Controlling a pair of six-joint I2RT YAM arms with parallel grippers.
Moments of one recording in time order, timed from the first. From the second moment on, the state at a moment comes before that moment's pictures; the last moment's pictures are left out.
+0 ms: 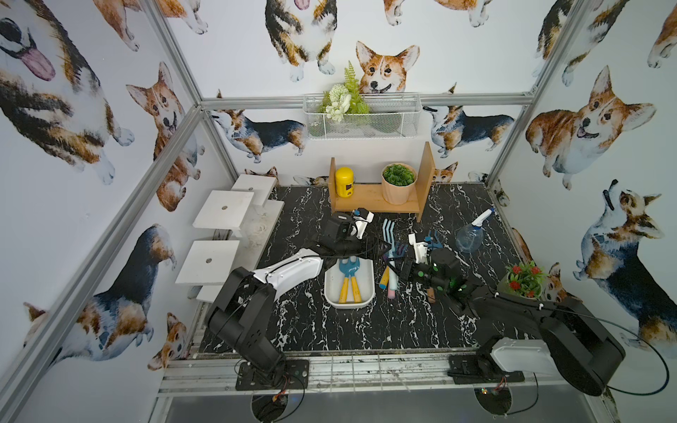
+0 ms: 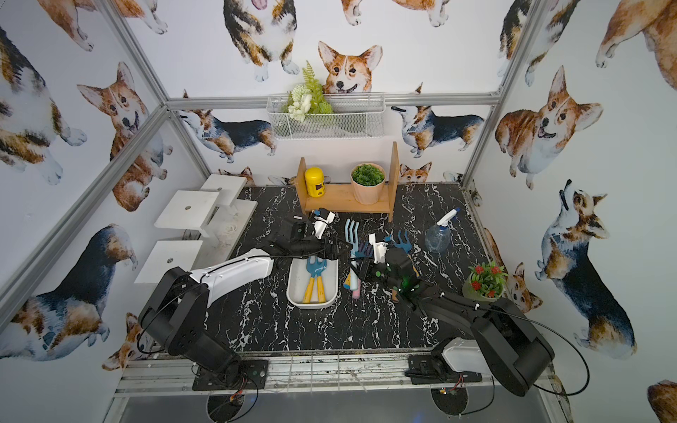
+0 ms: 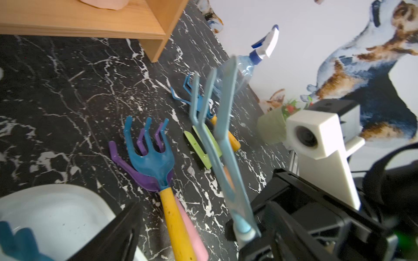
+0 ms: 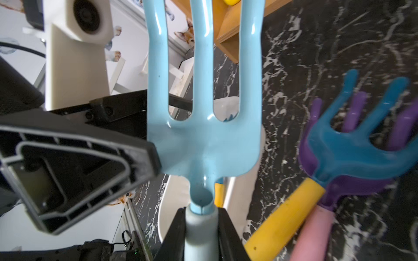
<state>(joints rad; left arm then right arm) -0.55 1.62 0.99 0.09 0.60 -0.44 0.58 1.29 0.48 0.51 -0.35 0.81</state>
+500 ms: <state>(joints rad) -0.56 1.73 1.05 0.13 0.66 -0.46 0.57 1.43 0.58 0.52 -0.50 0.82</state>
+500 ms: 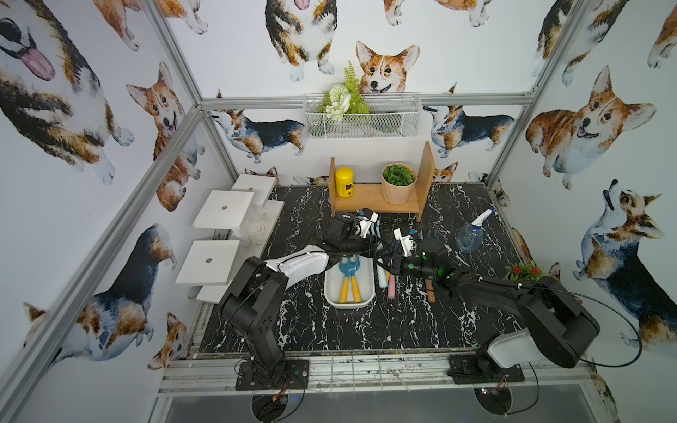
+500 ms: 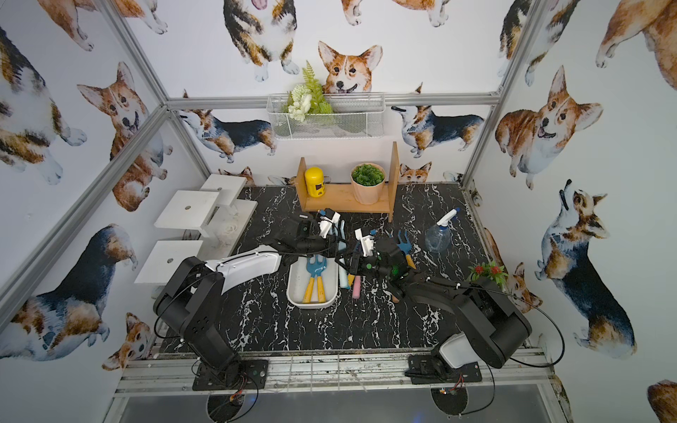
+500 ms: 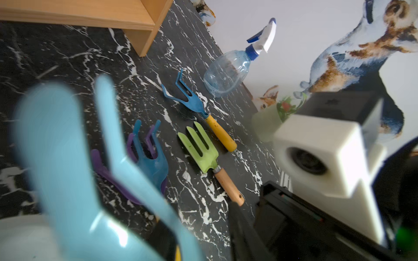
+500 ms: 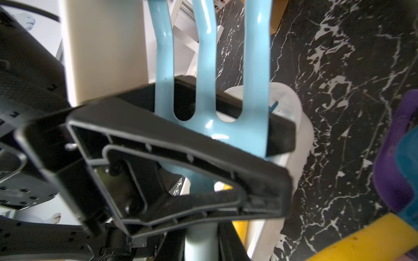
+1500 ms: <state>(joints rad) -0.60 1.78 1.16 -0.52 -0.11 -0.45 0.57 1.28 0.51 0.51 -0.26 0.81</state>
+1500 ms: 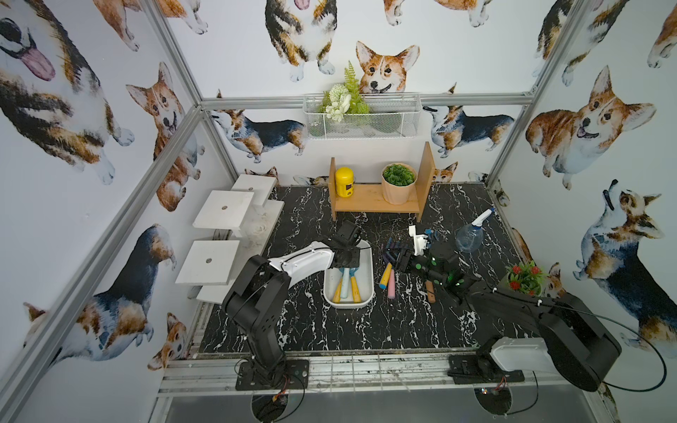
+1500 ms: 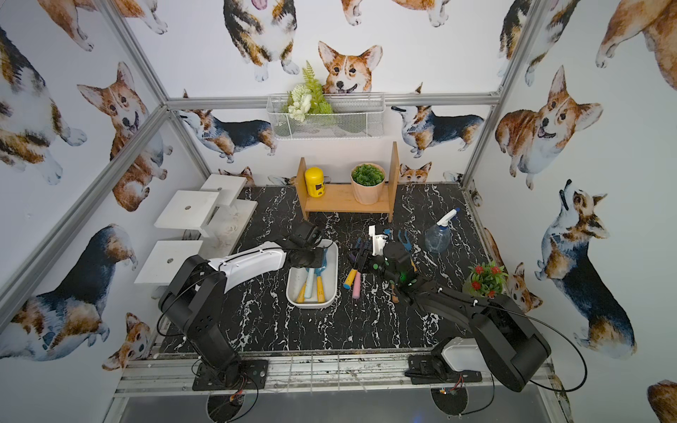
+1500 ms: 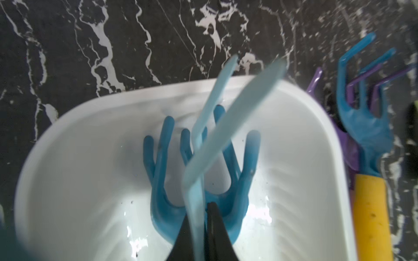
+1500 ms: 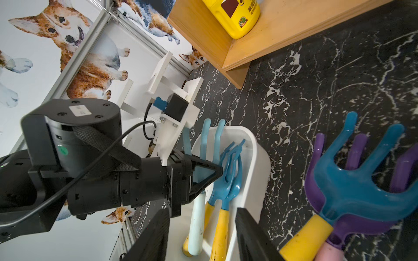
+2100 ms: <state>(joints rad) -0.77 1.98 1.56 -1.03 -0.34 -0.47 0.57 1.26 0.50 0.47 -0.21 0.81</state>
